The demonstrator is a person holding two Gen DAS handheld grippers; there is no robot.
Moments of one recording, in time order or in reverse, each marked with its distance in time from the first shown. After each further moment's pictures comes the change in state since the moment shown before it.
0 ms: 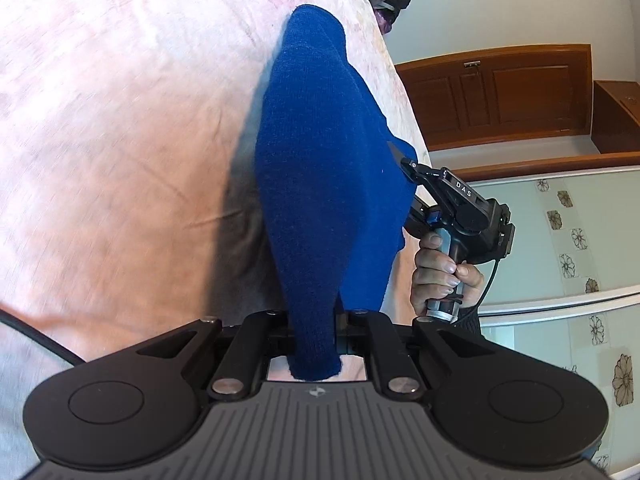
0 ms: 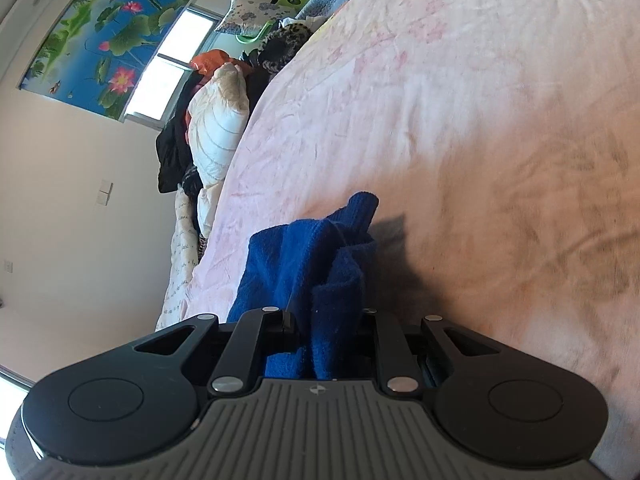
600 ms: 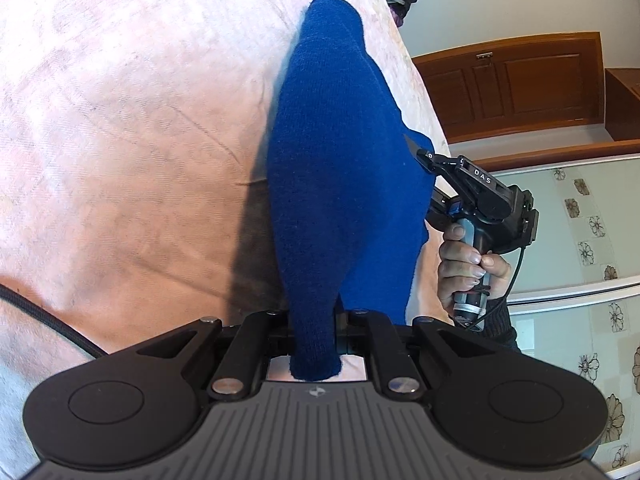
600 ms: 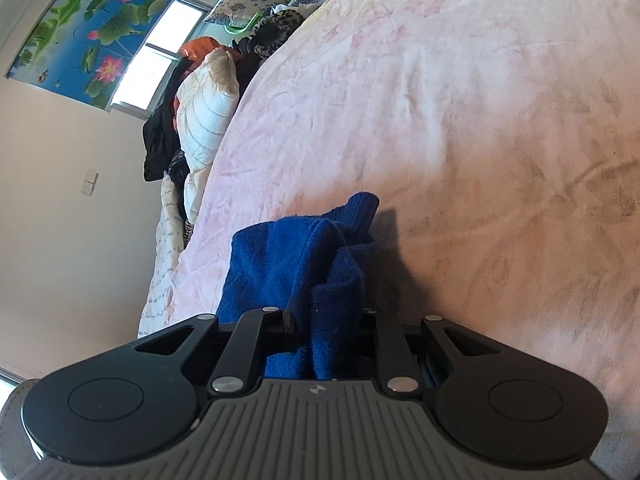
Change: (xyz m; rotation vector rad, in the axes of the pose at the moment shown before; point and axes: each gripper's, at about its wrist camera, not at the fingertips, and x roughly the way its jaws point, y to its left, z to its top) left arm 0.007 -0.001 -0.003 0.028 0.007 0.070; right arm 0.006 0.006 -0.020 0.011 0.014 -0.061
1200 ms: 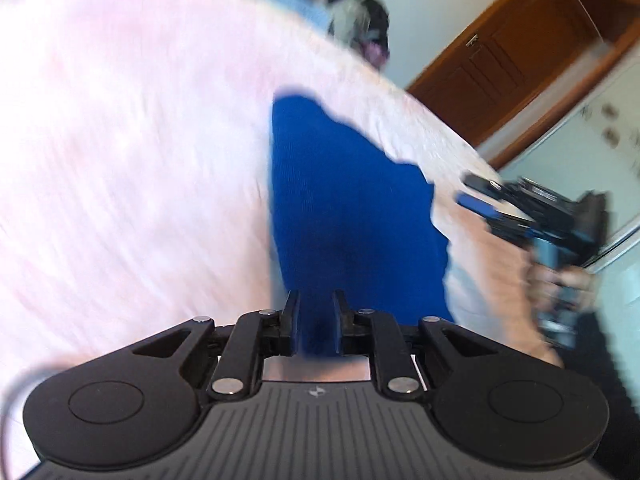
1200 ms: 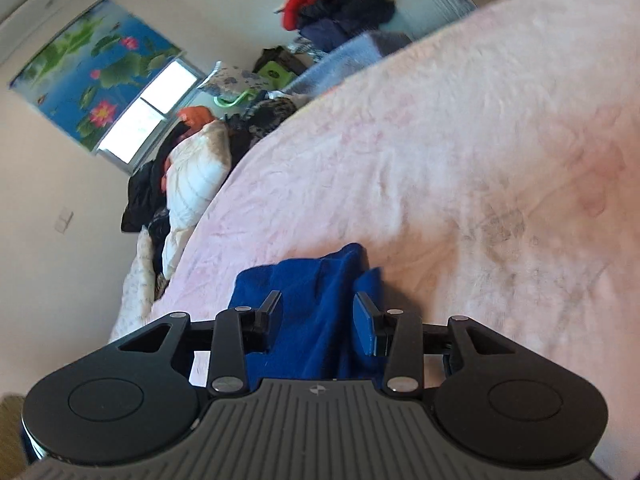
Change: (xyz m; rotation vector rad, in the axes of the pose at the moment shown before) left arm -0.074 -0.086 -0.051 0.468 -0.281 0.348; right arm -0.091 0.067 -0.084 -0.245 -0.283 -0.132
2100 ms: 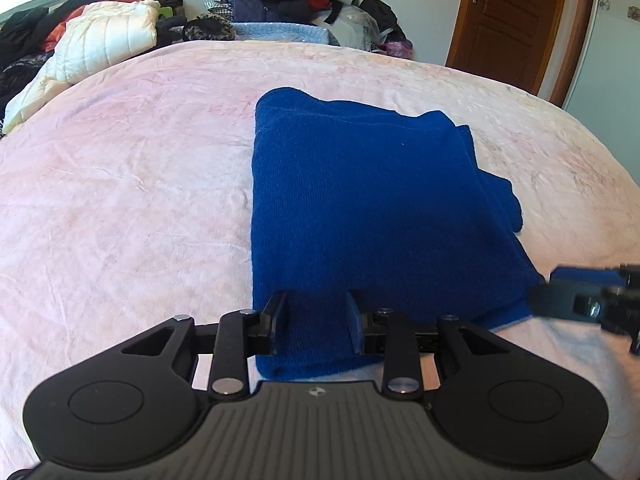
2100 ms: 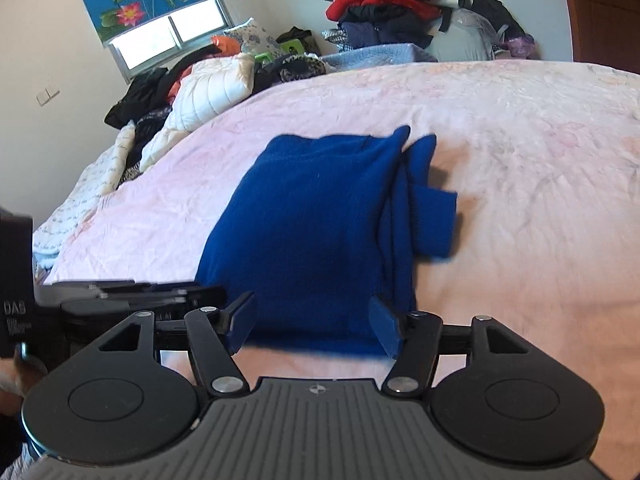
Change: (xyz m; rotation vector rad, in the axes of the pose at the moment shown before) left arm 0.048 -0.067 -0.059 0.247 -0.037 0.285; right arm -0.031 0.075 -0.145 -0.254 0.033 -0.251
